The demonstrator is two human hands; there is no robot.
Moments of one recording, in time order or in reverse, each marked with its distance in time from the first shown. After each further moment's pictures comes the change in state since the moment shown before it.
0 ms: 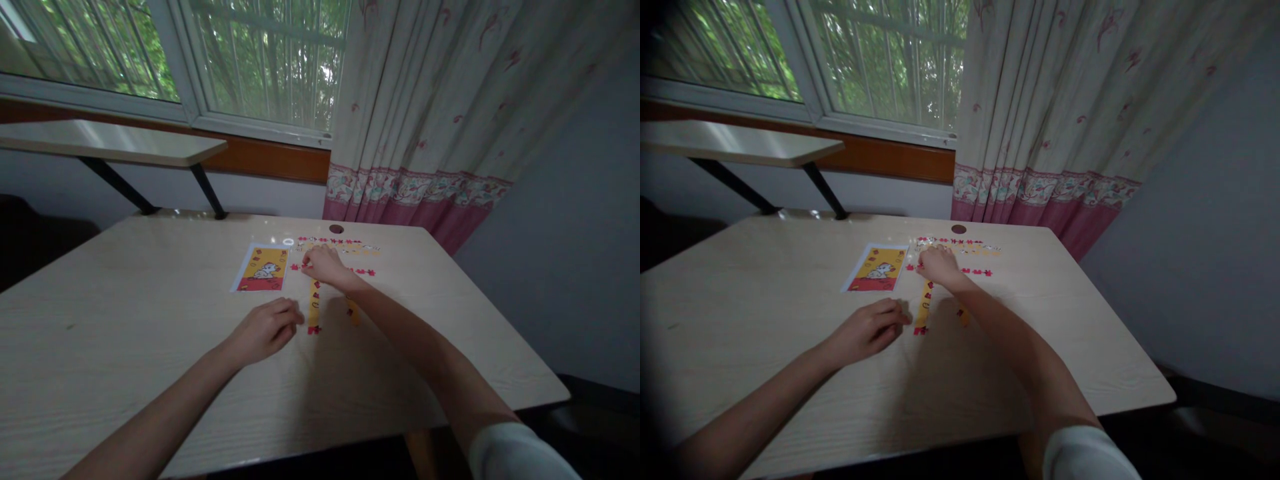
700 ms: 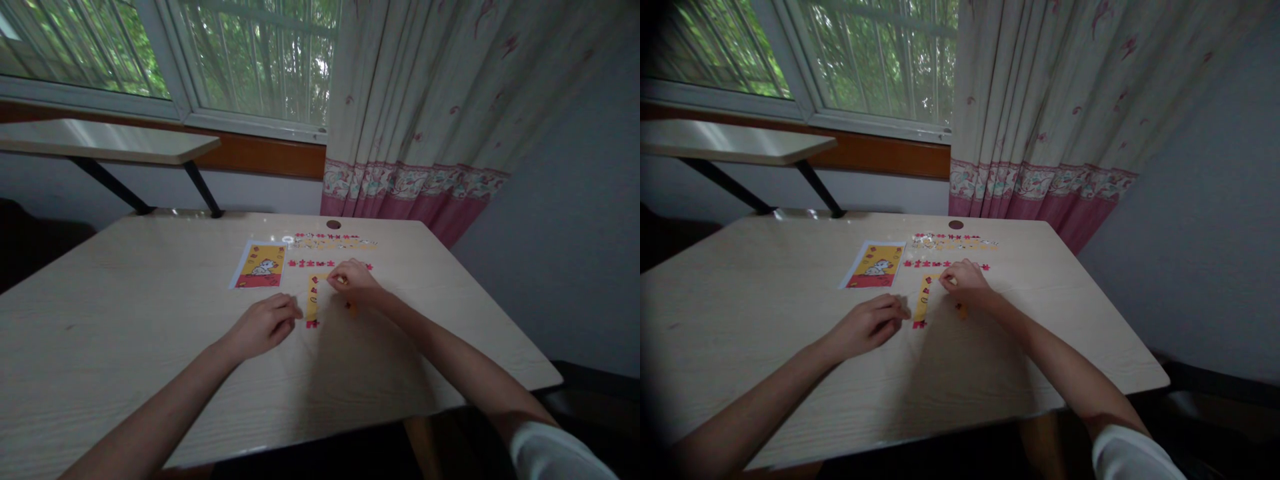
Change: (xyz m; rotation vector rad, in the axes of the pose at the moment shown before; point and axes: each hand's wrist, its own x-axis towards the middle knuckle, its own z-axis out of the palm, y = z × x) left_hand 0.002 -0.003 0.001 0.026 0.015 0.016; right_hand -0.087 0.037 -0.009 0.209 0.112 -0.049
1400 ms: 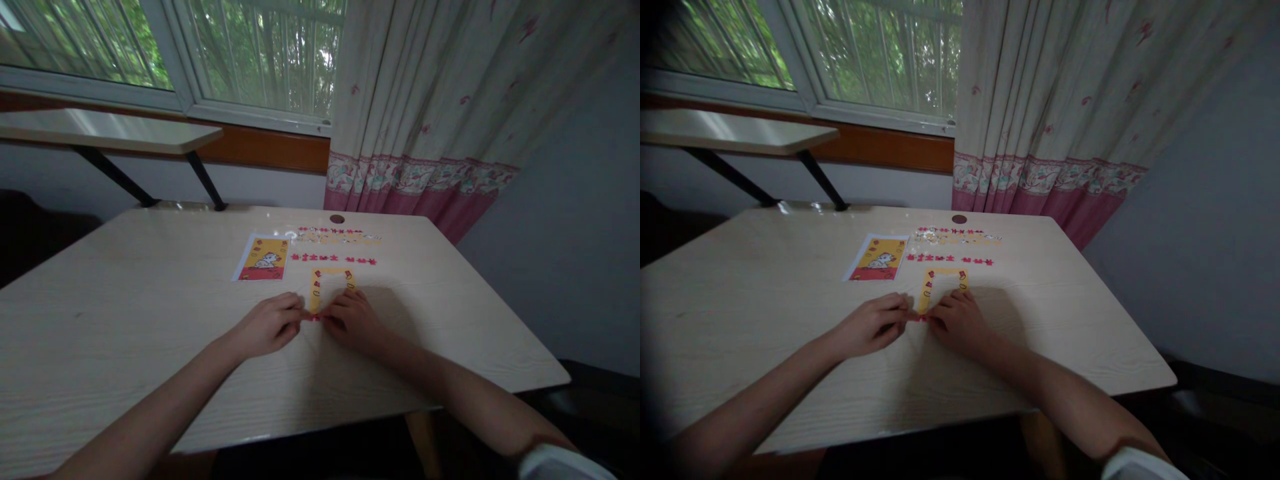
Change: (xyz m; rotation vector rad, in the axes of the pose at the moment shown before) left_hand 0.000 0.012 -0.001 -0.049 -0.061 0.062; right_hand -0.068 -0.053 0.017 0.010 0.050 -0.152
